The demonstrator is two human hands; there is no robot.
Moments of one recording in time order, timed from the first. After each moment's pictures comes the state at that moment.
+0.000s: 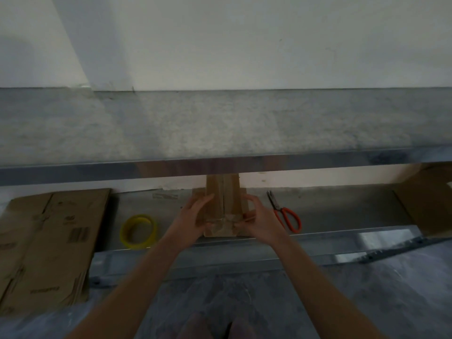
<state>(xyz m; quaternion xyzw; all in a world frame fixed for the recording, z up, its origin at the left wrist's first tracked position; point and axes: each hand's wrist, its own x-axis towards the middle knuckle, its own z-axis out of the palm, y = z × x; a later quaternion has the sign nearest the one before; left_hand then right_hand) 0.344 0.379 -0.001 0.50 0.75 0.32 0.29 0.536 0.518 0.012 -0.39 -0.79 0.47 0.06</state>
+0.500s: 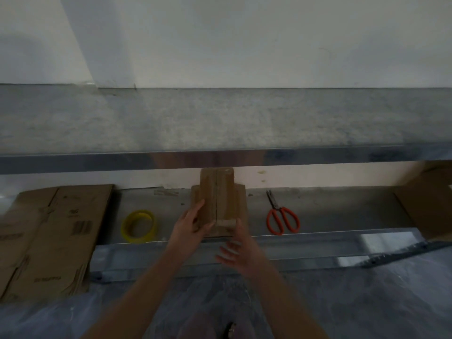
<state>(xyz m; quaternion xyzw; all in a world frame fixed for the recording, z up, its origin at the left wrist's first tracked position) 0.388 0.359 0.006 0.35 0.77 0.43 0.31 0.535 0.444 -0.018 -0.45 -0.20 0.87 0.07</state>
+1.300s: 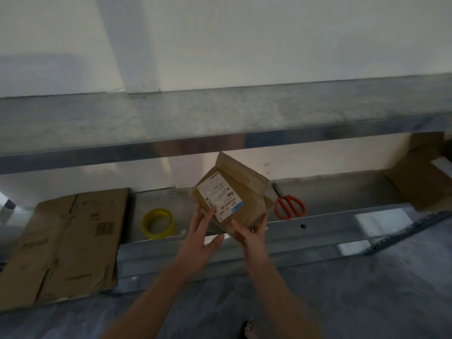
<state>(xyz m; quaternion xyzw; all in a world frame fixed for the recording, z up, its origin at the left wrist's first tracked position) 0.395 0.282 0.022 0.51 0.73 0.36 0.28 0.521 0.374 0.004 -0.41 -0.37 0.76 0.35</state>
